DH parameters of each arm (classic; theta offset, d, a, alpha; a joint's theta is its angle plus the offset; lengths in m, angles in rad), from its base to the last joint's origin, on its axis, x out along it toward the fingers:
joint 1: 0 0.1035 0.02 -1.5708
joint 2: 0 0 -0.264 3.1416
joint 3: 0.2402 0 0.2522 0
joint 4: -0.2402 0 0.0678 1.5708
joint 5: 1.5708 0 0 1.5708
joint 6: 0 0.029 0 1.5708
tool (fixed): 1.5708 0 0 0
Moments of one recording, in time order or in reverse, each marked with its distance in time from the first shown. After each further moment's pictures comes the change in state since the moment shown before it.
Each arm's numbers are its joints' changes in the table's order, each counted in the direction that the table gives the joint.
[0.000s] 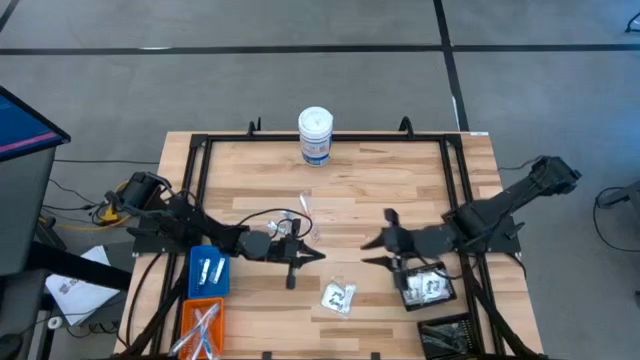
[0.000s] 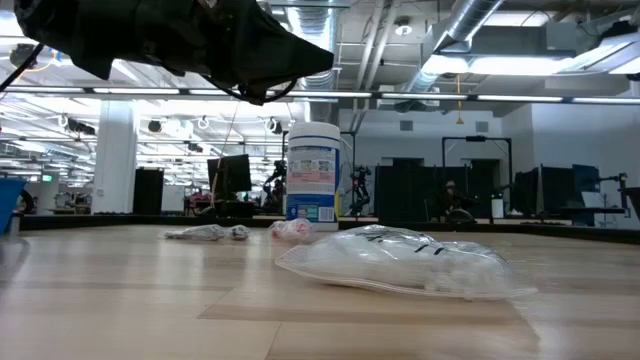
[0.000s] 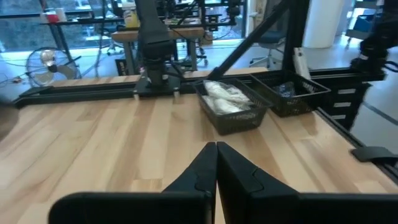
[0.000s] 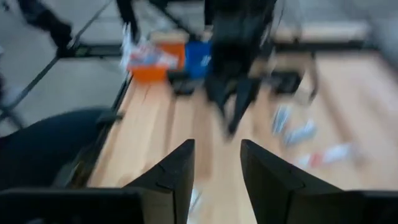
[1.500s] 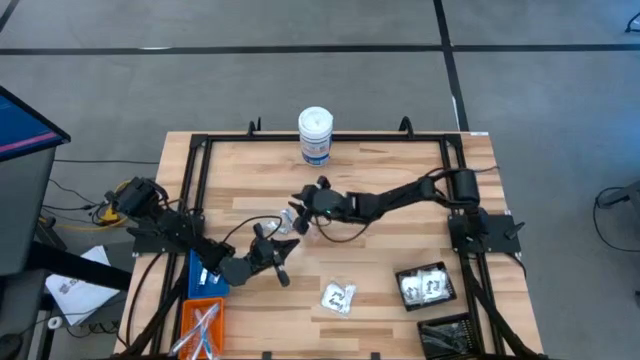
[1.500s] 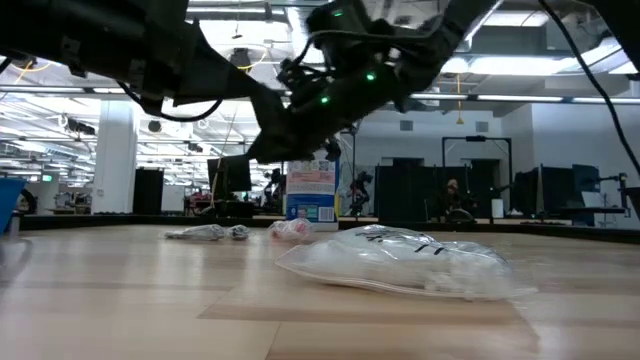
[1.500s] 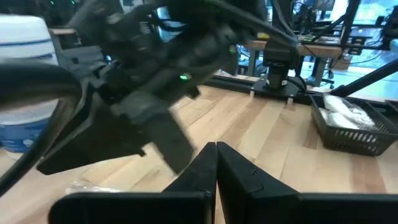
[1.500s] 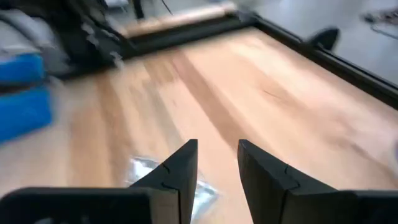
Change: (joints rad) left arm -0.247 0.000 -0.099 0.048 -0.829 -0.221; right arm -0.519 0.826 0.191 0.711 -0.009 -0.028
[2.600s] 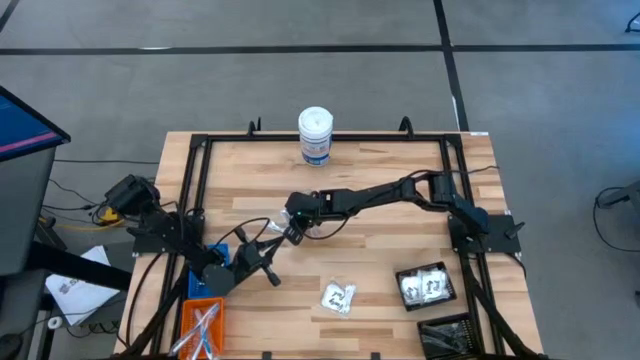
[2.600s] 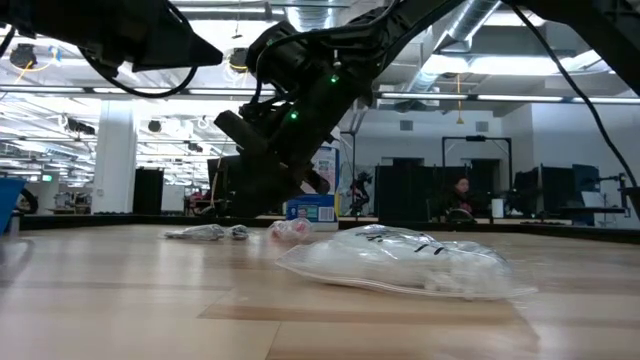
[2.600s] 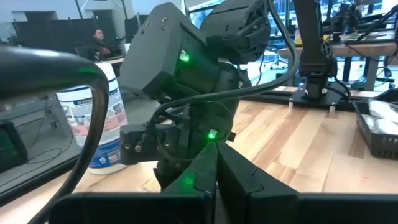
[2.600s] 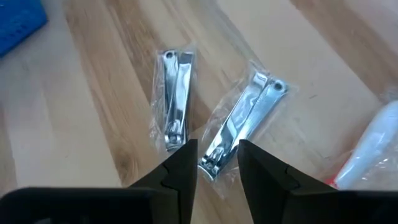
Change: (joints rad) left arm -0.118 -0.068 0.001 0.001 -0.290 0.187; right arm -0.006 0.192 0.393 -0.673 -0.290 0.261
